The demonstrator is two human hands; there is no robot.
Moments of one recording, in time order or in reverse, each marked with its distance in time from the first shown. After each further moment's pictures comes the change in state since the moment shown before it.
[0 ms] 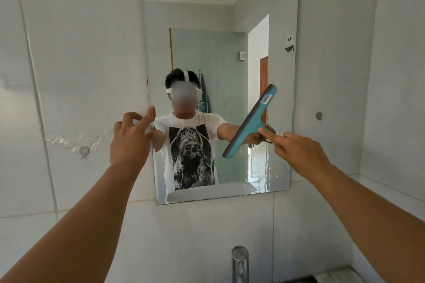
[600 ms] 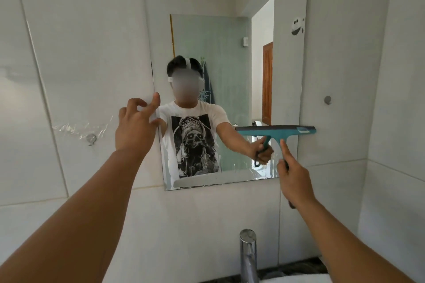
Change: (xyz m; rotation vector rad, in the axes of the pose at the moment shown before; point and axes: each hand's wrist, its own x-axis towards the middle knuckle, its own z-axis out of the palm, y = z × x) left_hand 0.003 -0.007 0.001 -0.040 -0.004 0.013; right_hand -0.071 -0.048 0.084 0.641 0.121 0.466
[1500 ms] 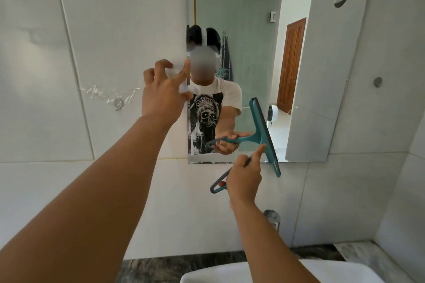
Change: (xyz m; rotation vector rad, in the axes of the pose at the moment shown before) left_hand 0.006 -0.017 0.006 0.108 0.011 0.084; right_hand -0.087 -0.140 0.120 0.534 -0.004 0.428
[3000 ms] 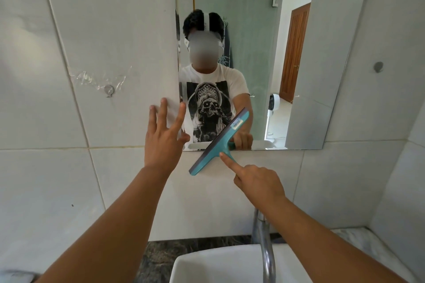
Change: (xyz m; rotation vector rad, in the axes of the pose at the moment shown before) left_hand -0.119 0.002 0.063 0.016 -0.168 -0.024; right_hand 0.029 0.036 -0.072 -1.267 -0.514 -0.715
